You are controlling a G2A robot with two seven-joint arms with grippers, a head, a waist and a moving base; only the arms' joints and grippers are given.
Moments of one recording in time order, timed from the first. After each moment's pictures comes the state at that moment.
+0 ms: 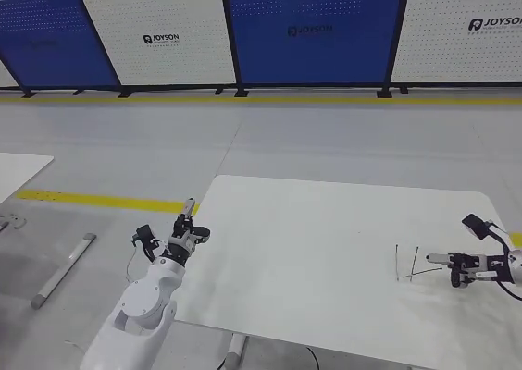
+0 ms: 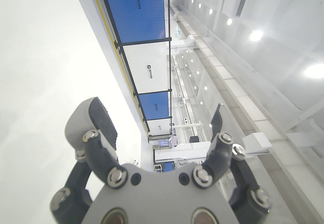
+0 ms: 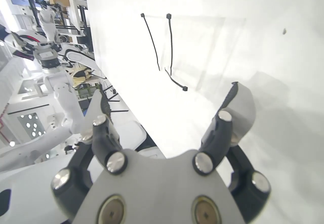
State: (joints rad) left arm 1.73 -1.15 -1.60 -1.80 -0.42 0.00 0.00; right arm -0.72 -0.95 1.05 -0.72 0.04 -0.31 1.39
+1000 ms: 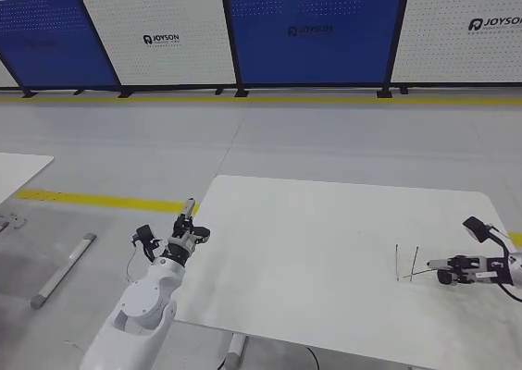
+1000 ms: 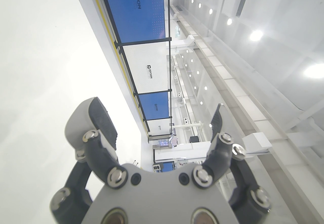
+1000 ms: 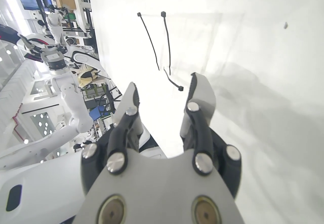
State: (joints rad) left arm 1.73 -1.15 -1.60 -1.80 -0.42 0.00 0.00; right arm -0.70 -0.96 1.02 -0.66 0.08 -0.29 1.39
